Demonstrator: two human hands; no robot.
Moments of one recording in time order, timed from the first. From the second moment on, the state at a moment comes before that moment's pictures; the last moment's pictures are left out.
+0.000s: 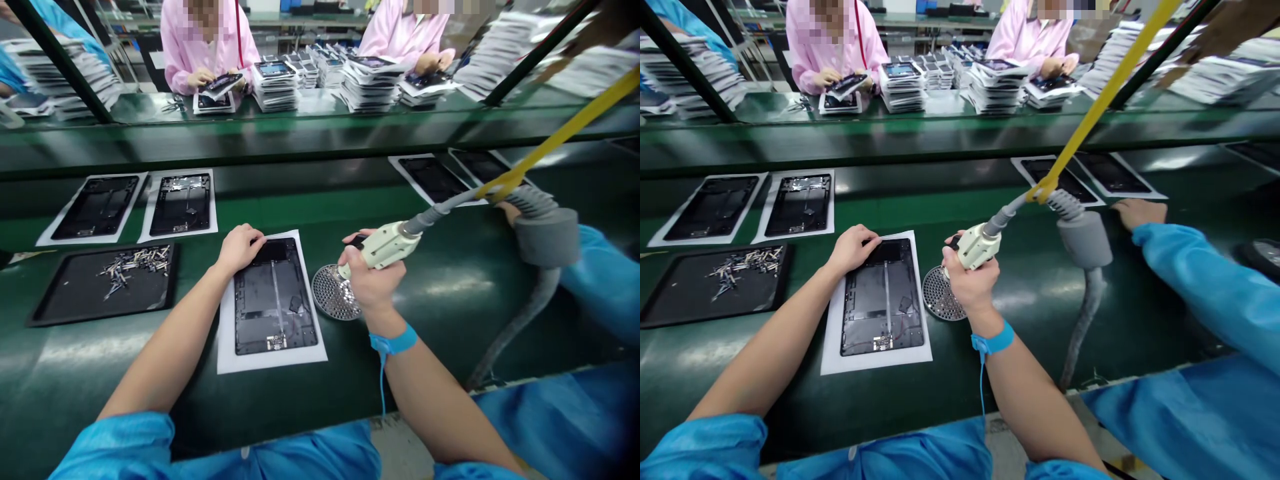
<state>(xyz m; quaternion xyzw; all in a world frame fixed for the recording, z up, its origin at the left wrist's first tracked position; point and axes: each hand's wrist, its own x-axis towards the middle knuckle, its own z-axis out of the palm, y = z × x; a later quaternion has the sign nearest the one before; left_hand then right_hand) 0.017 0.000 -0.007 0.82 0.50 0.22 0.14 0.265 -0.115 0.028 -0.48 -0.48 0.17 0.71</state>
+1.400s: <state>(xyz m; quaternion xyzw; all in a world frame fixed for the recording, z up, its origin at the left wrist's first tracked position) 0.024 -0.018 -0.004 0.77 0.56 0.28 0.07 0.177 -0.193 0.018 -0.30 -0.57 0.48 0.60</state>
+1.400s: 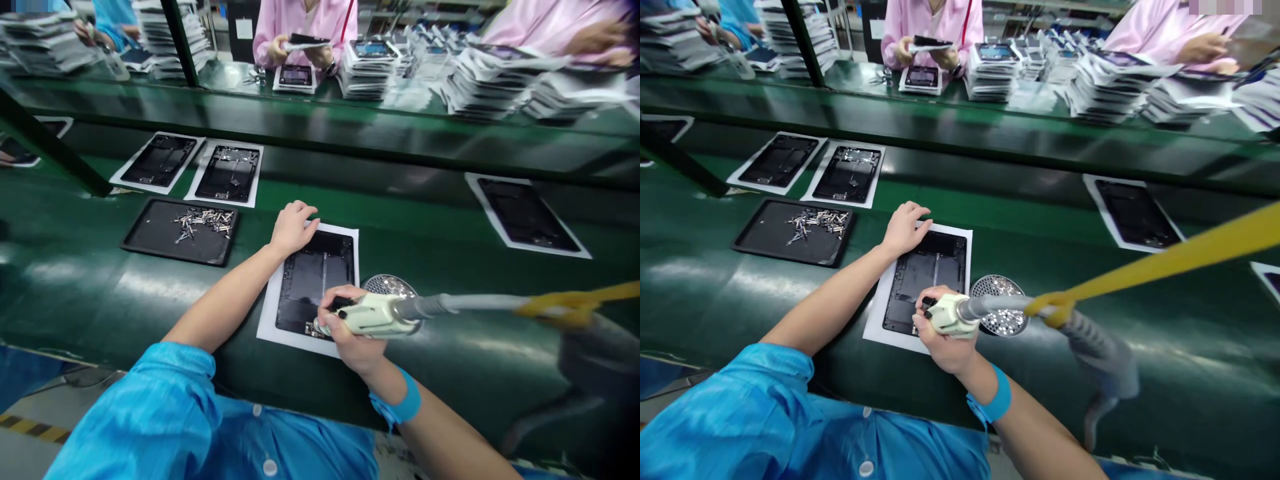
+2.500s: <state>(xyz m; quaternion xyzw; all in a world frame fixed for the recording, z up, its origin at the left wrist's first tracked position) -0.033 0.110 0.044 0.64 0.73 0.21 0.07 0.242 -0.158 0.041 -0.46 -0.50 0.25 0.69</state>
